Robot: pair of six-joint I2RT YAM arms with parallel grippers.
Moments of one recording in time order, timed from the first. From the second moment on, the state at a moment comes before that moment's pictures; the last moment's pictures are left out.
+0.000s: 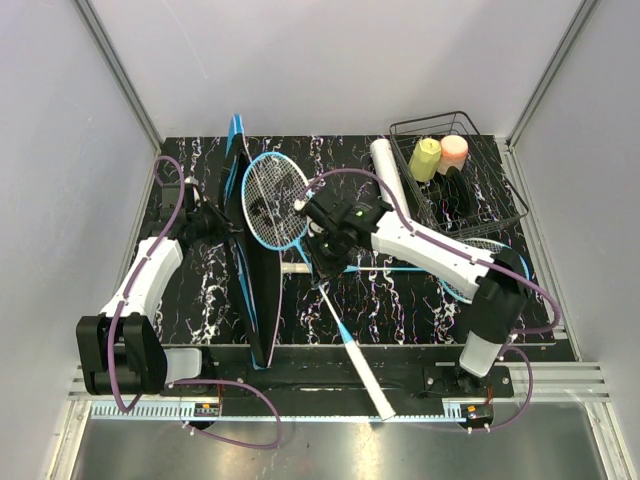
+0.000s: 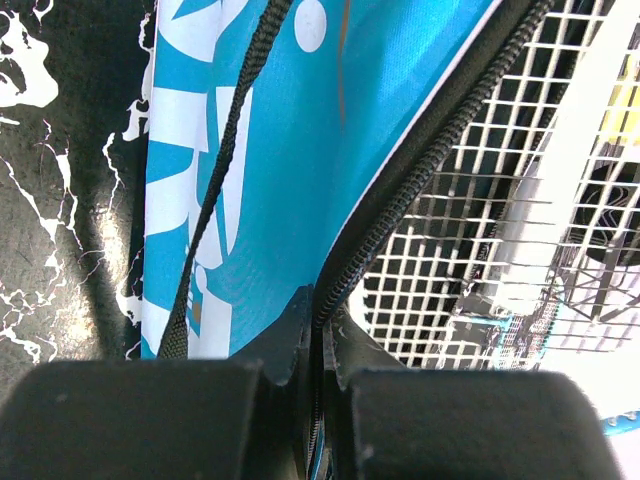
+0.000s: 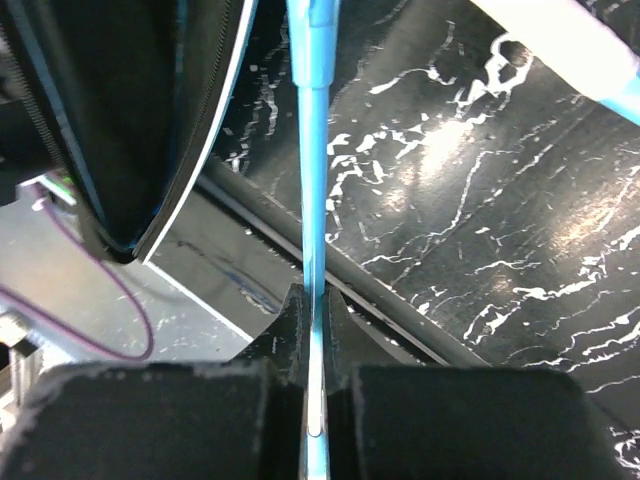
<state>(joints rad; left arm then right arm) 0.01 1.27 0.93 -0.47 0.31 -0.71 0.92 1.73 1.61 -0.96 -0.25 0.47</state>
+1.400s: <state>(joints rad) 0.02 1.23 0.84 -0.27 0.42 -0.70 0.97 2.25 2.20 -1.18 -0.19 0.44</state>
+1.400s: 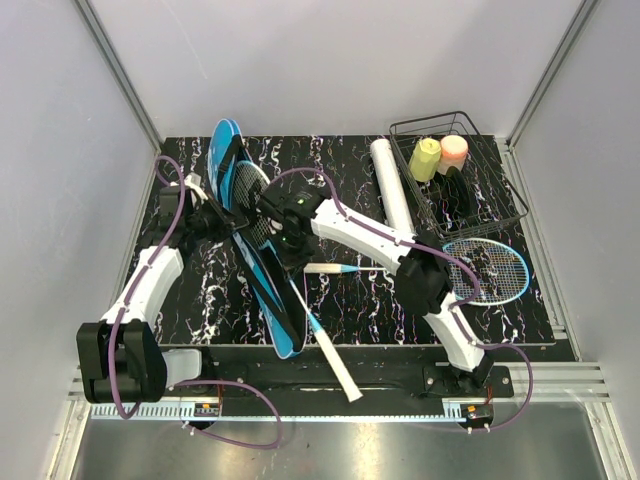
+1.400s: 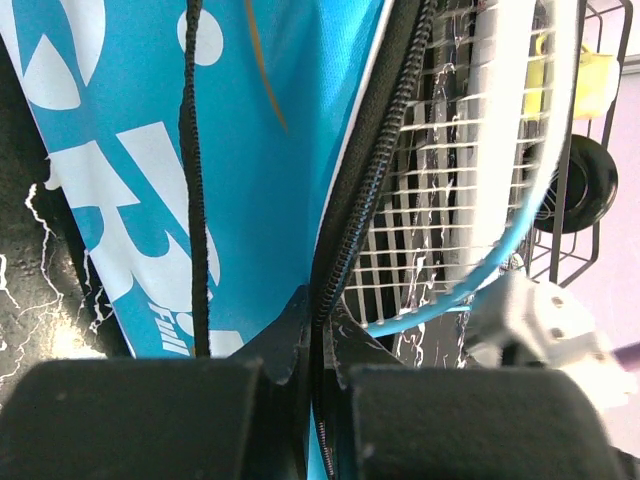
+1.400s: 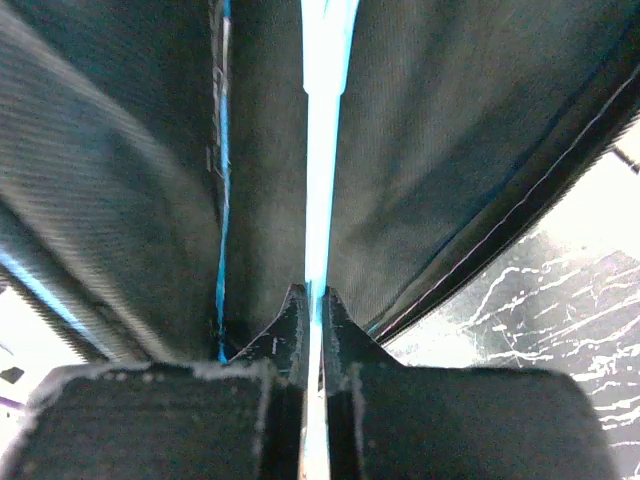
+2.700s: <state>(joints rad) 0.00 1.14 0.69 -0.14 0.56 -0.64 0.90 2.40 2.26 -0.63 -0.05 0.59</state>
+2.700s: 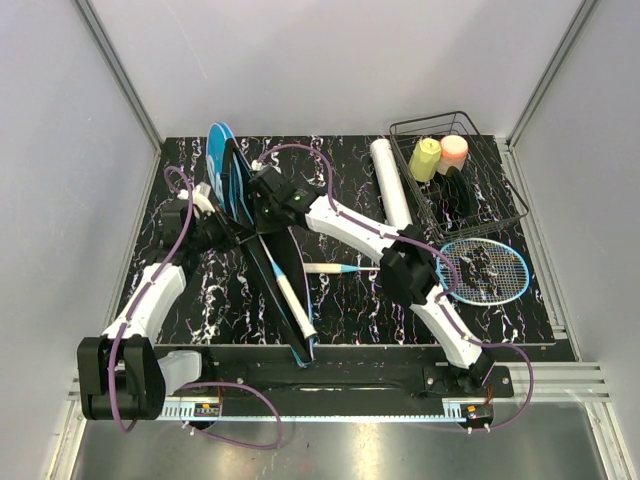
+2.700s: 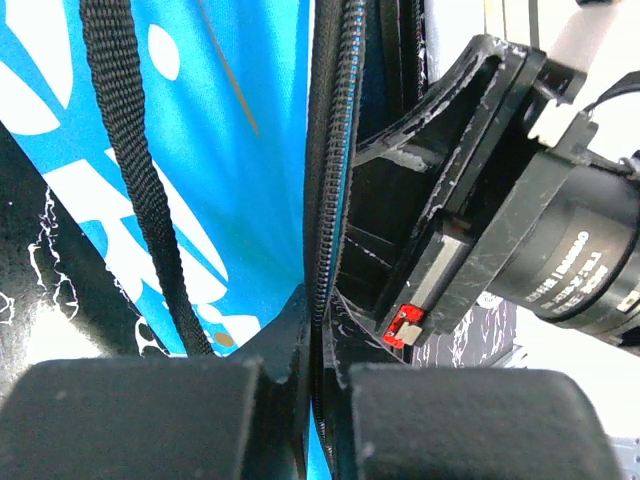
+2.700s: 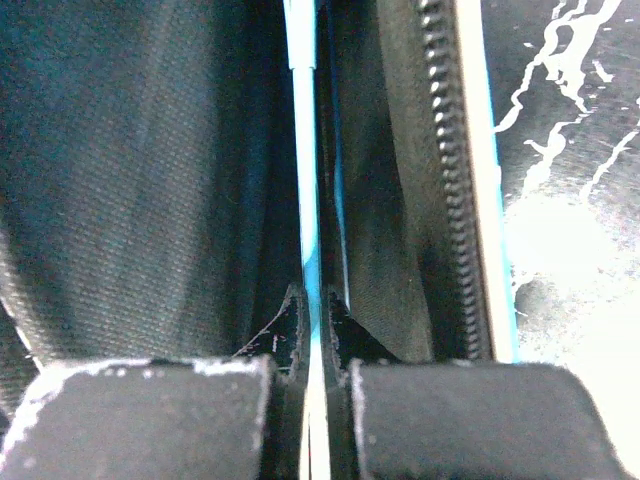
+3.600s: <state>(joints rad) 0.00 1.10 0.67 -0.02 0.60 -0.69 1.01 2.42 2.44 -0.84 0.45 0.64</state>
